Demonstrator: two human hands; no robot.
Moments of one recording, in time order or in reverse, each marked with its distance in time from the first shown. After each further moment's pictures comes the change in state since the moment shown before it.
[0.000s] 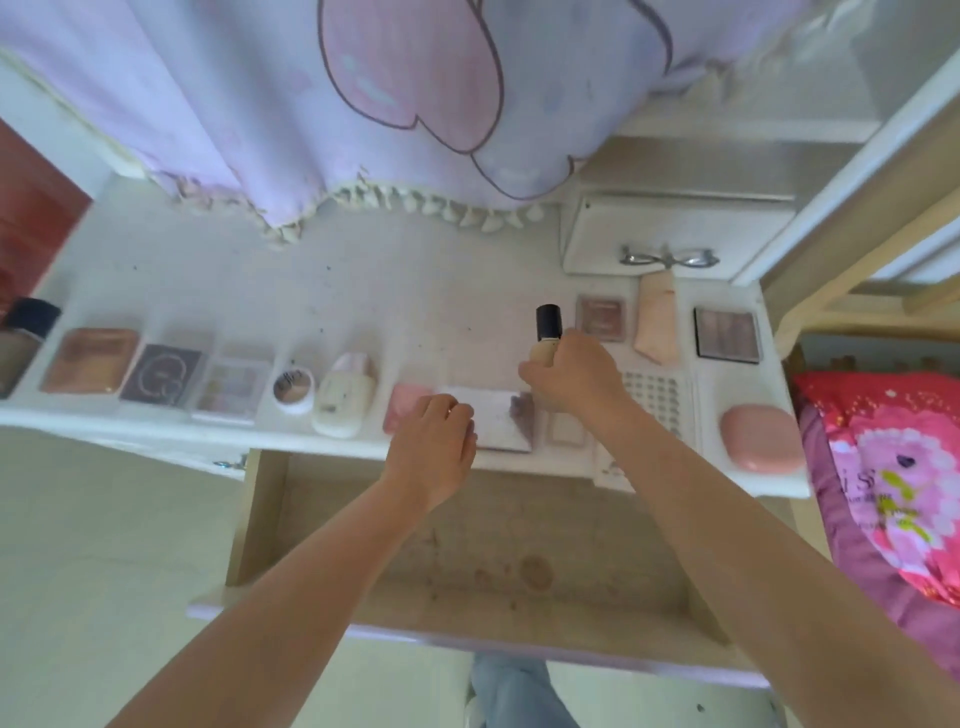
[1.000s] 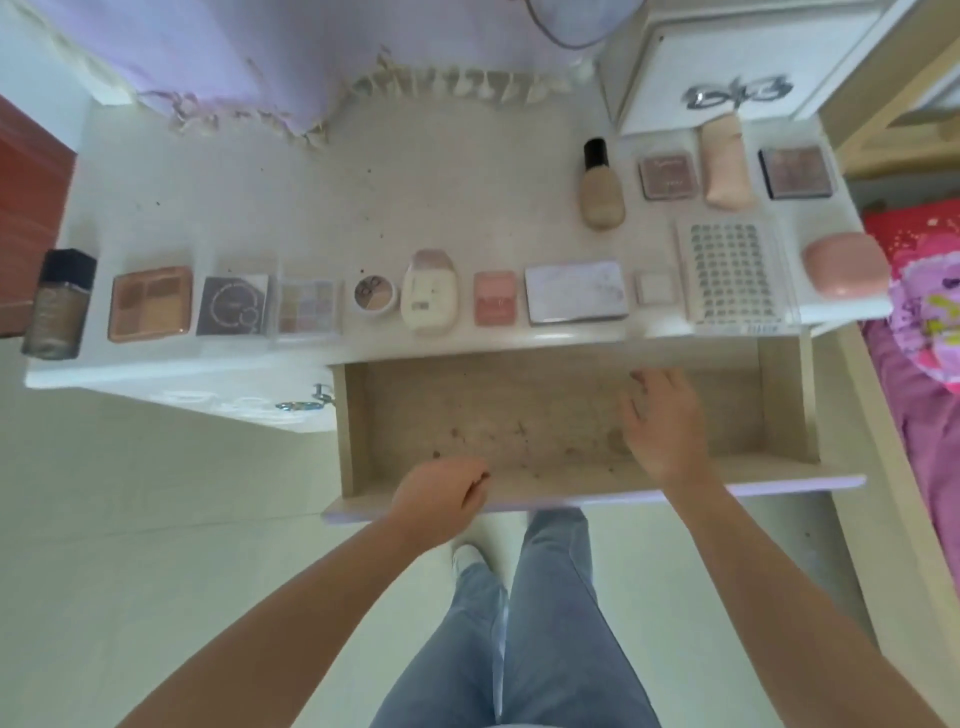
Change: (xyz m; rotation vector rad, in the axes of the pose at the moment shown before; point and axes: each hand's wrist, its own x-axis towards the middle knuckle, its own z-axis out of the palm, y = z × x) left_hand -0.138 -0.110 0.018 -0.130 -0.438 0.148; right_hand -0.157 0.027 0.113 -0.011 0.359 0.038
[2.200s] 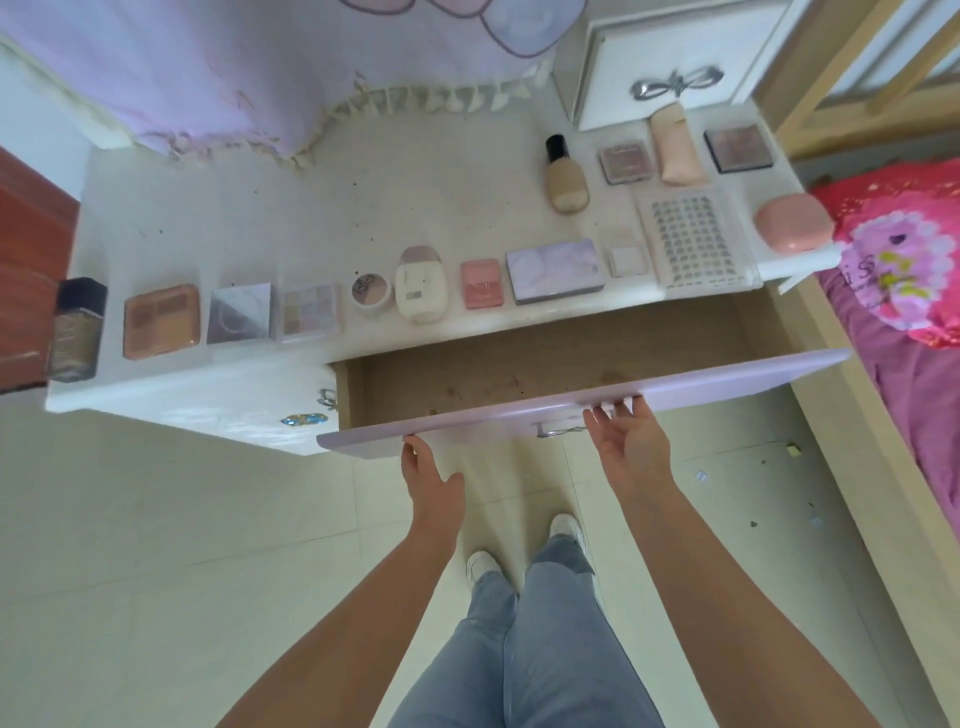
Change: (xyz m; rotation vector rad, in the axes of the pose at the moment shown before) left_hand -0.020 0.008 0.036 -1.009 0.345 -0.629; right_hand -0.054 -0.009 0.034 1.728 0.167 0.893
